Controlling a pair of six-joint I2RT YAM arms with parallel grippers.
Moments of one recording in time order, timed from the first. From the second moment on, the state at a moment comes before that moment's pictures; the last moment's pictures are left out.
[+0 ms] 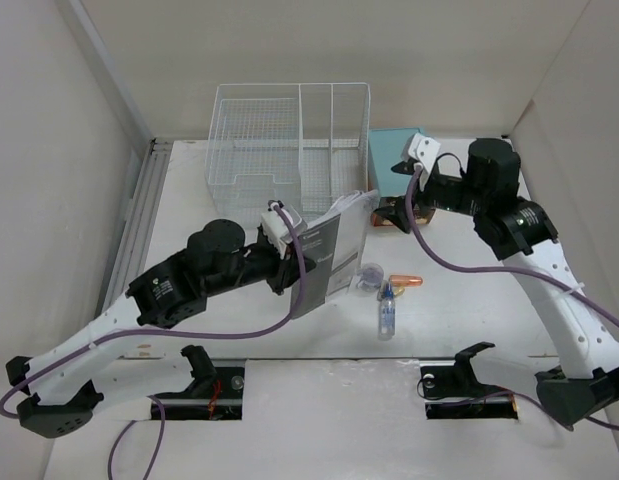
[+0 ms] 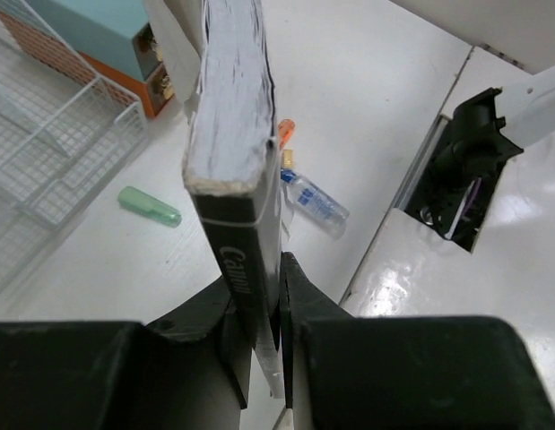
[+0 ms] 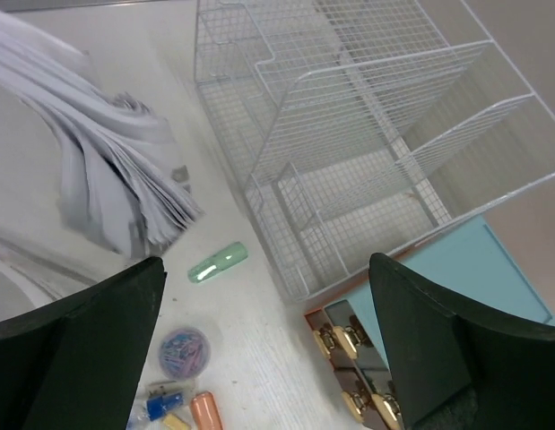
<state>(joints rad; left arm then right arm) -1.01 0.87 1.12 -0.56 0.09 -0.13 0.39 1.14 1.37 -0.54 -0.61 -0.47</state>
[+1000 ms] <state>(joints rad) -1.01 1.06 1.28 -0.65 -0.24 0.39 0.52 1.19 1.57 -0.84 -1.03 -1.03</state>
